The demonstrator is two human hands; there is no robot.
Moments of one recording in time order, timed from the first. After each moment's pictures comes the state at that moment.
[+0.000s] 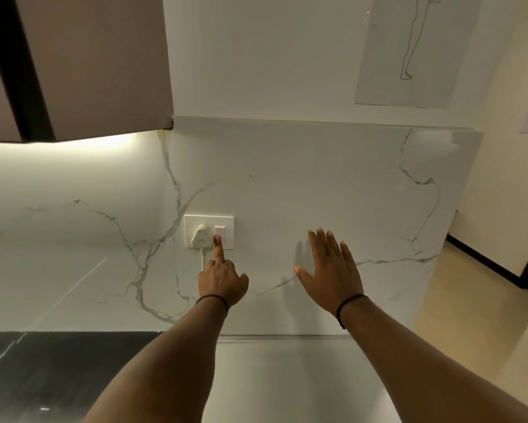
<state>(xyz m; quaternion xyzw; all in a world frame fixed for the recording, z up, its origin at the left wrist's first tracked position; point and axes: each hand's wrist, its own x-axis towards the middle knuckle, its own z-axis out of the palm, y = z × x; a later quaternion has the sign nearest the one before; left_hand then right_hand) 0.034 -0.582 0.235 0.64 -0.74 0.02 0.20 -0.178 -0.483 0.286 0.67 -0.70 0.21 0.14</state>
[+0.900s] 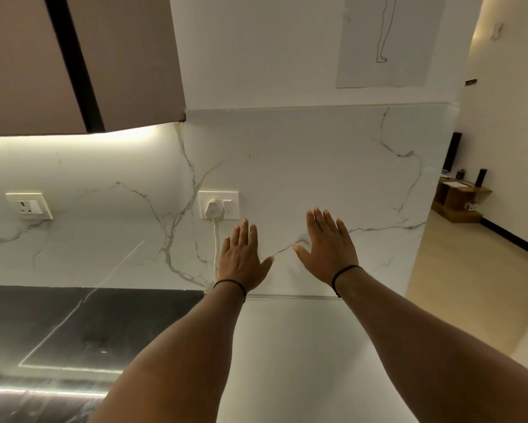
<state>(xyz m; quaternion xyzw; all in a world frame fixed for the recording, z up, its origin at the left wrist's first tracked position) 0.005 -0.453 0.254 0.60 -0.78 0.07 0.19 -0.187 -0.404 0.293 0.70 -0.67 0.20 0.13</state>
